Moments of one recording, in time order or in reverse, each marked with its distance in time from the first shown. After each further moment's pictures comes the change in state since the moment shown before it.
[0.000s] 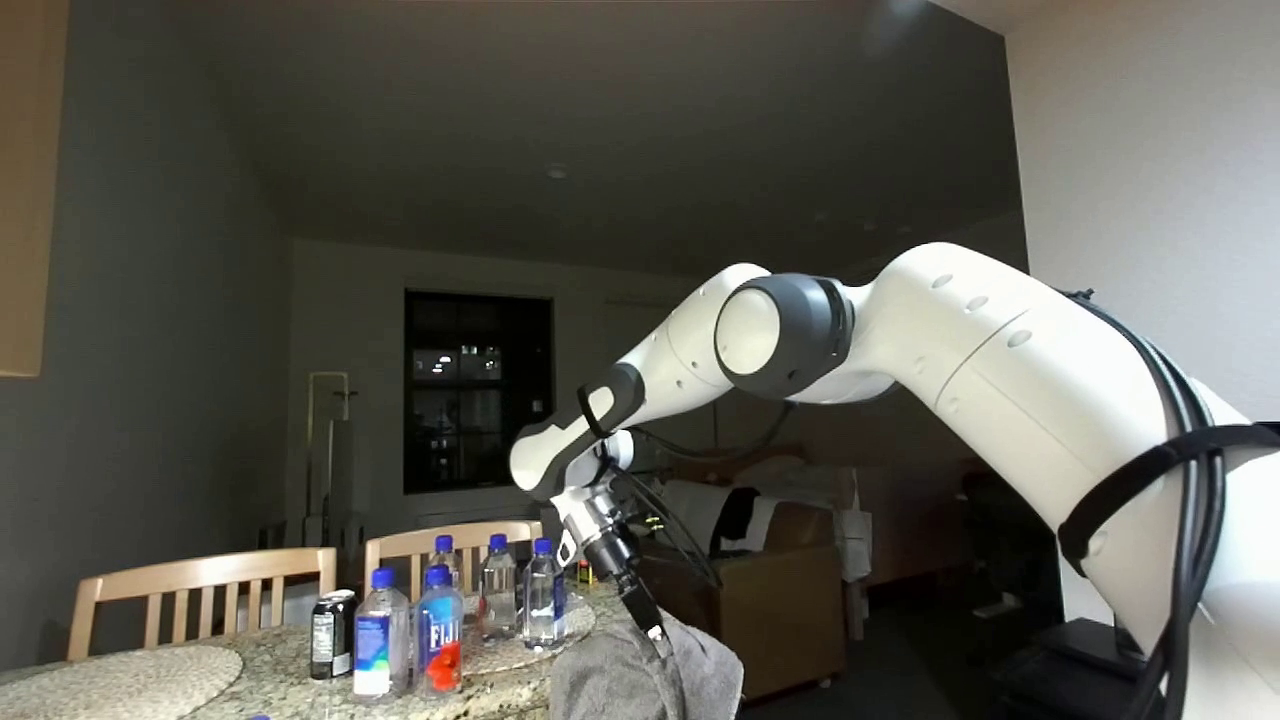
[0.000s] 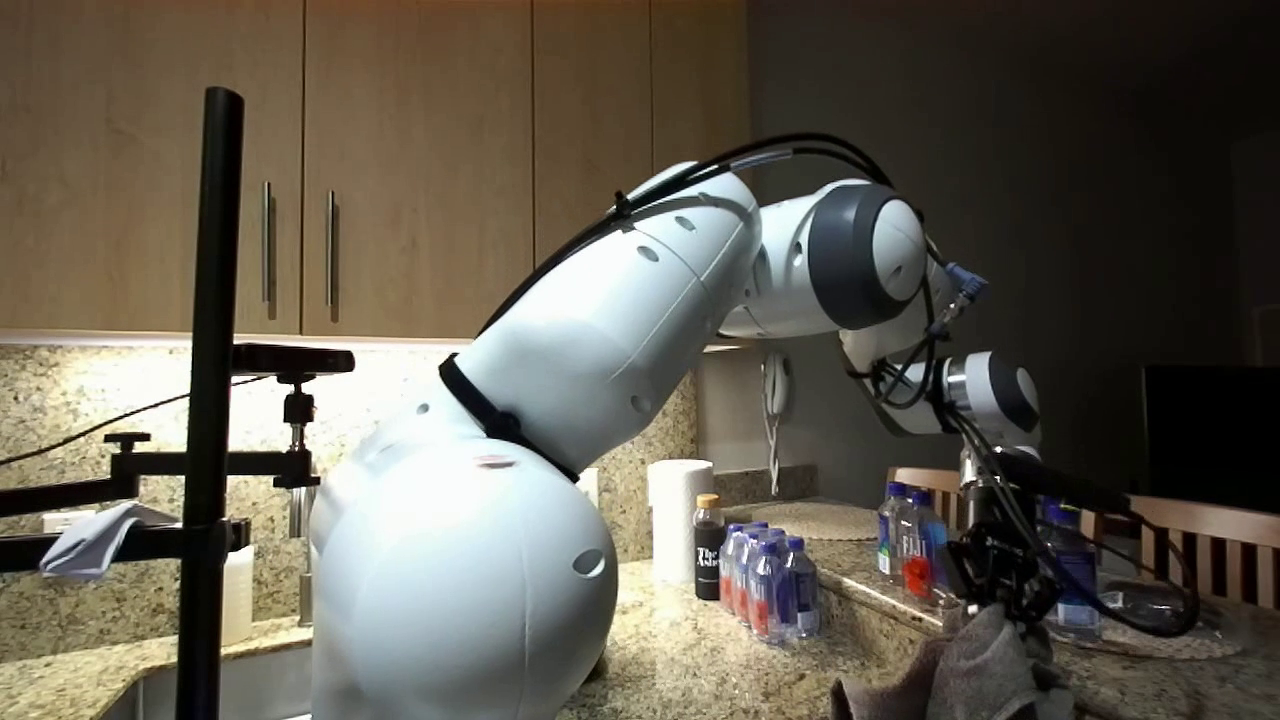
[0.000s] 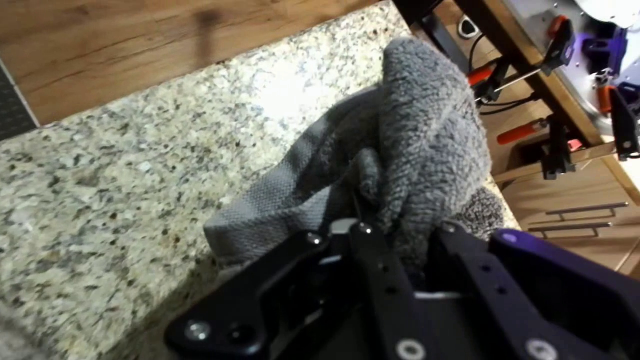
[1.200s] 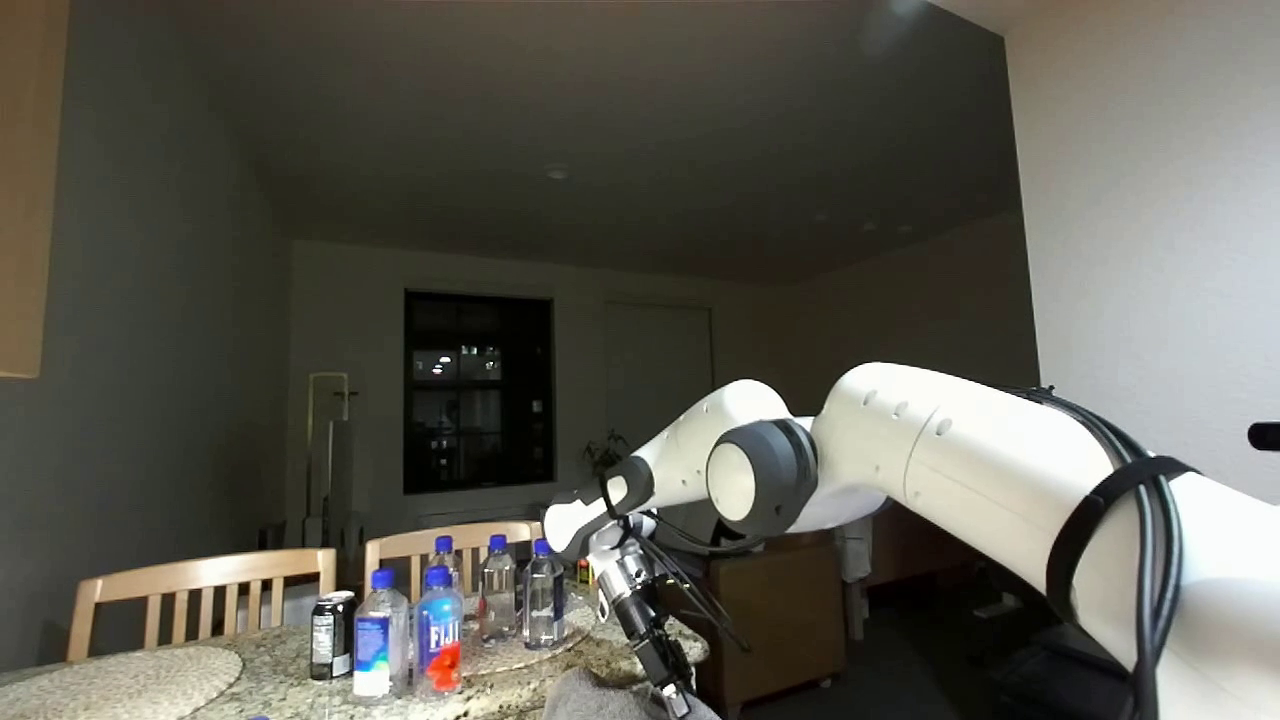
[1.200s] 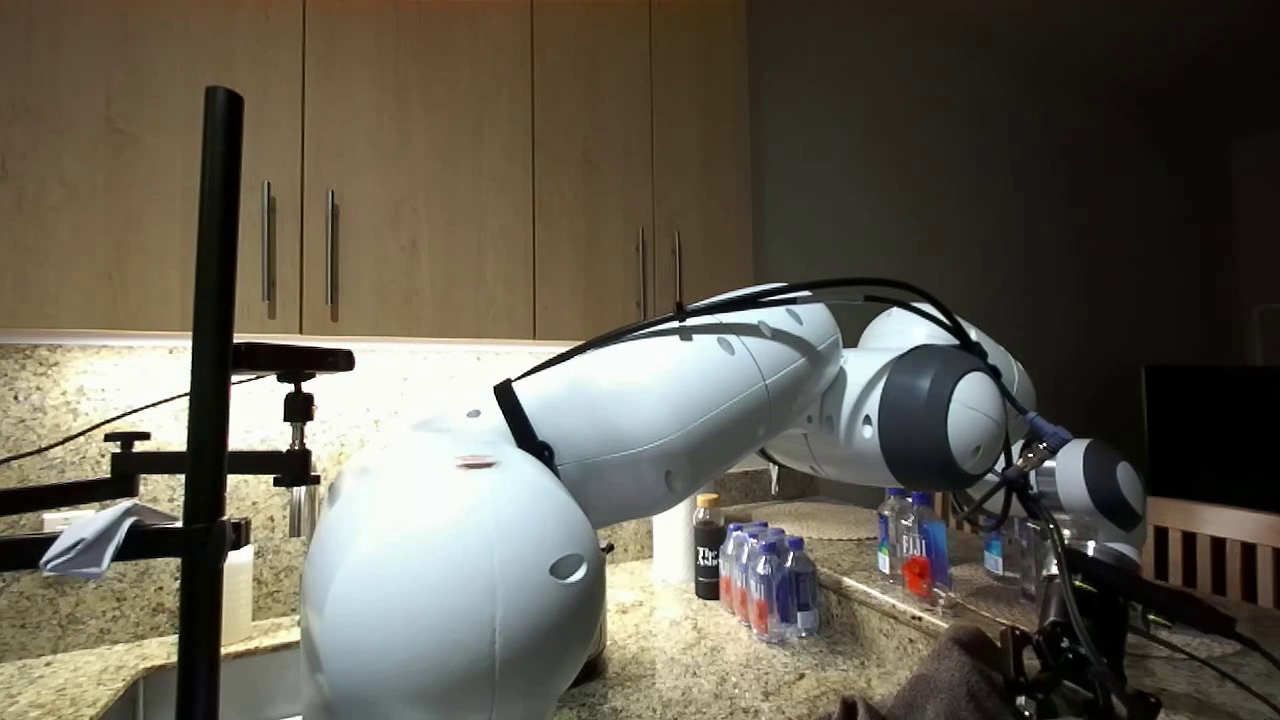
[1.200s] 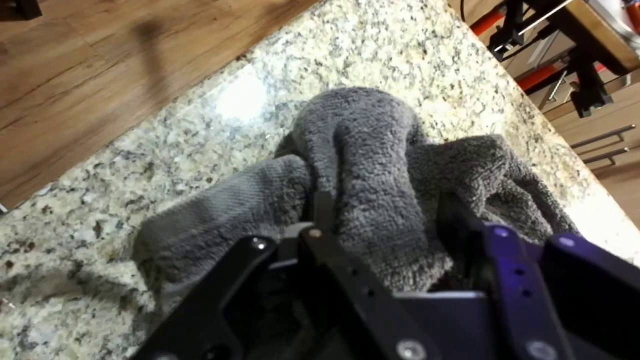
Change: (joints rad) arm -0.071 0.398 -0.051 0.441 0.084 -0.132 0.099
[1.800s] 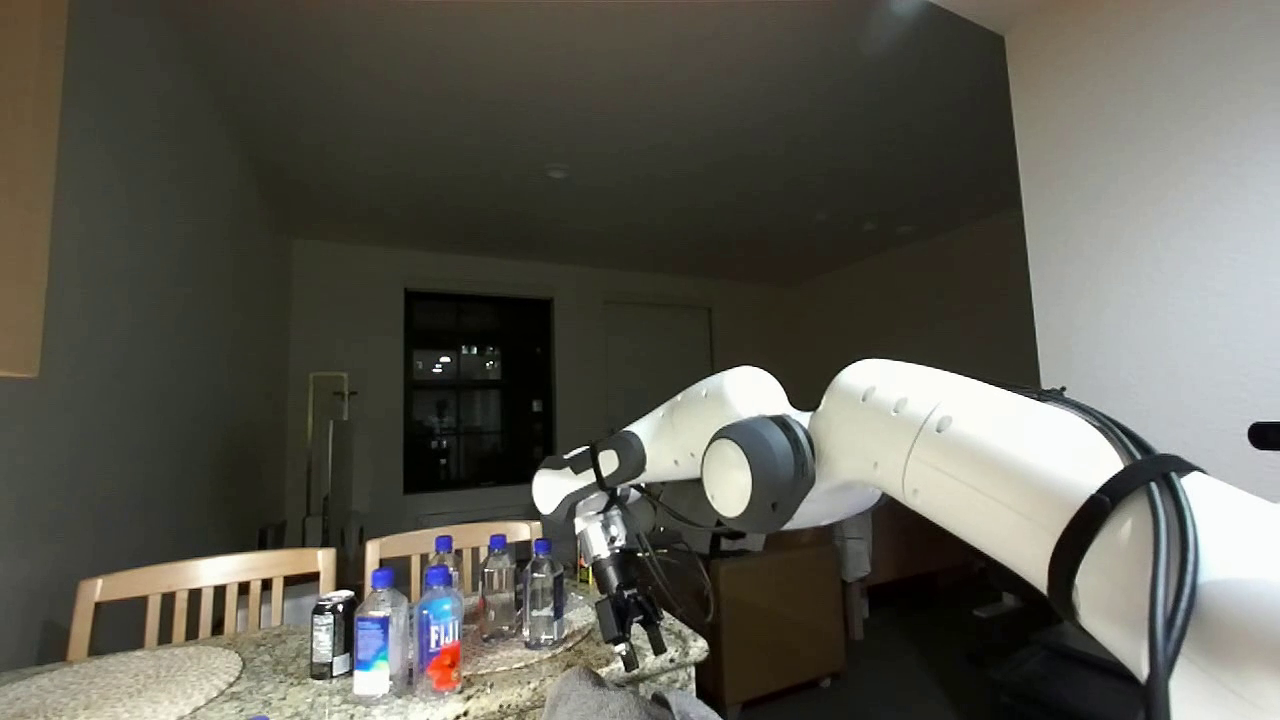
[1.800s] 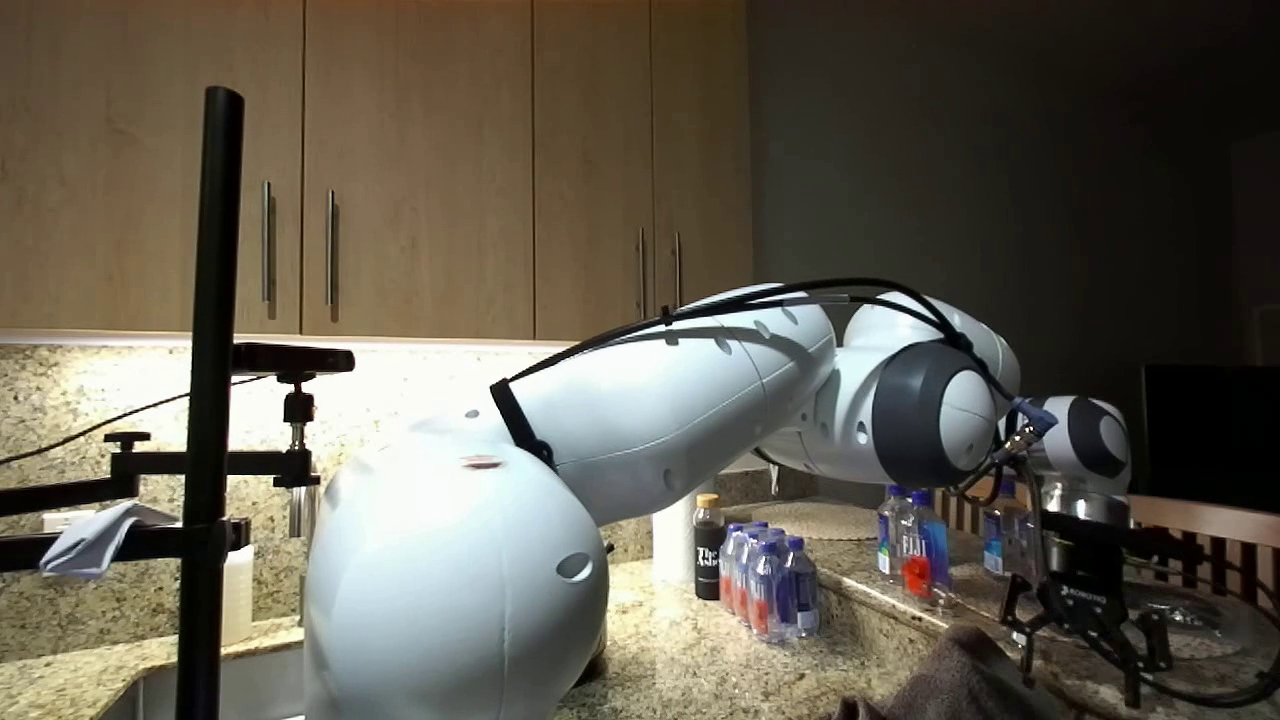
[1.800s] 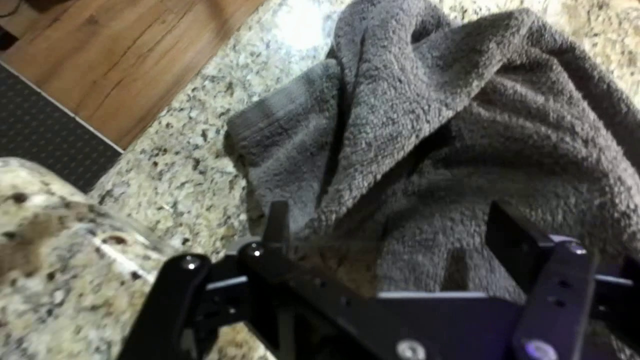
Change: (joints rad) arm 0.020 -0.010 0.002 0.118 0.000 0.125 0.205
